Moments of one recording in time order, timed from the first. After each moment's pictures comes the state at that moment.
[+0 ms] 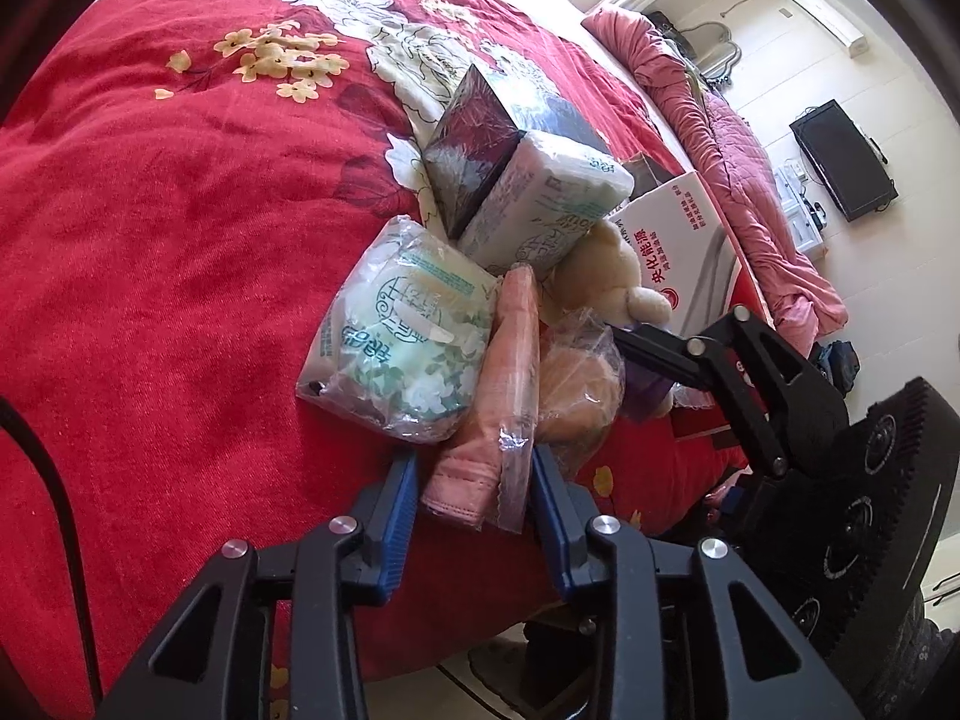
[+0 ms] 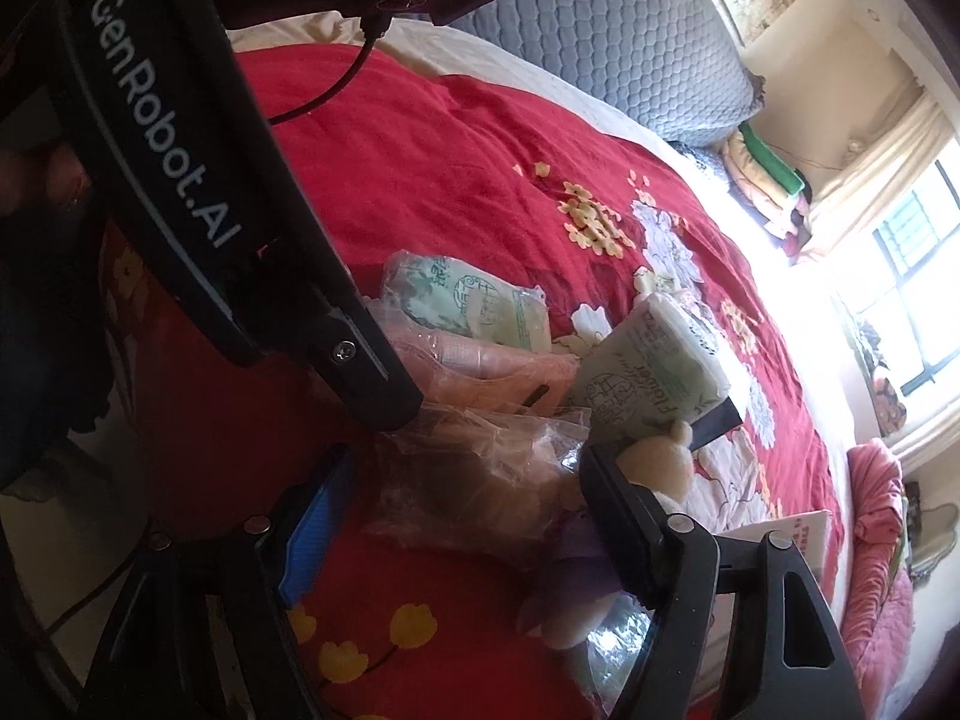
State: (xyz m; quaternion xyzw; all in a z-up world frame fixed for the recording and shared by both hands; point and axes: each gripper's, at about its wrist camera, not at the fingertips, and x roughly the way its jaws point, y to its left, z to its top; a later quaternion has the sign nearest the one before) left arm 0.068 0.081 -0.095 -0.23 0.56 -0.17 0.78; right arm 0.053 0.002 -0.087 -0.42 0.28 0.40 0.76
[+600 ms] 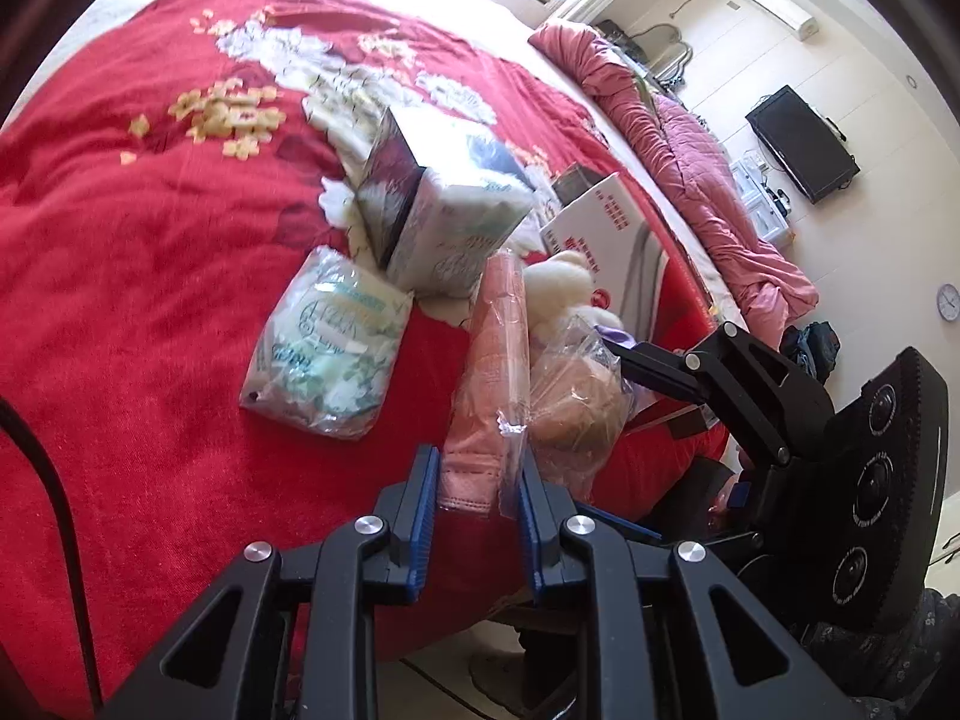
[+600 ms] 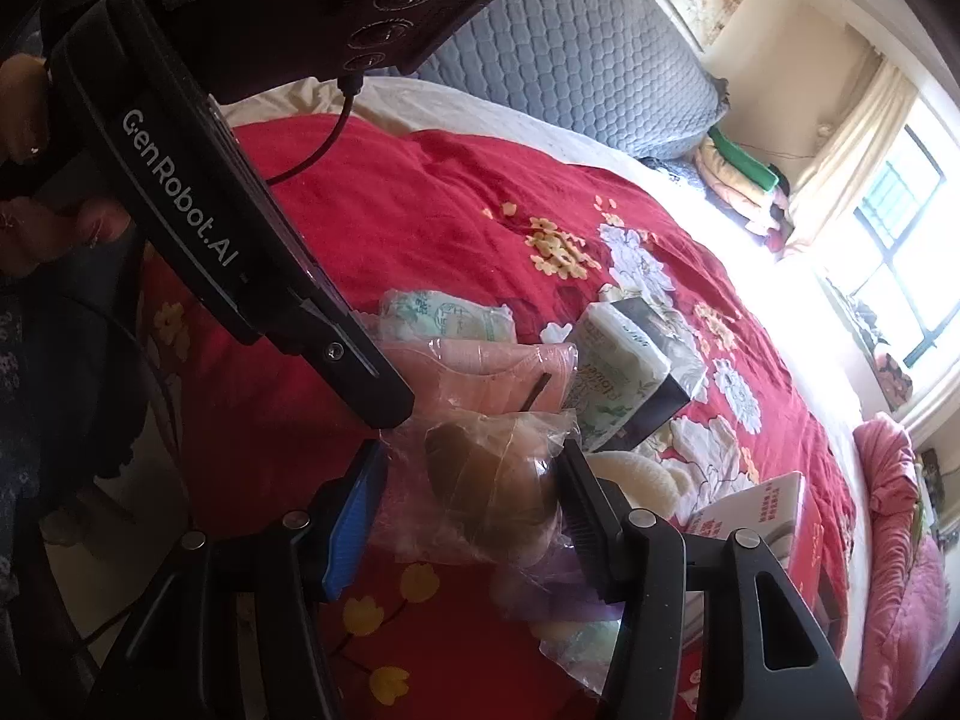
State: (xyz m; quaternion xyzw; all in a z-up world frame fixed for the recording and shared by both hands) left arm 0.051 0.070 -0.066 -0.21 0.51 -0.21 0.81; right arm 0.050 -0.033 -0.052 -0.35 0.26 0.40 0.81
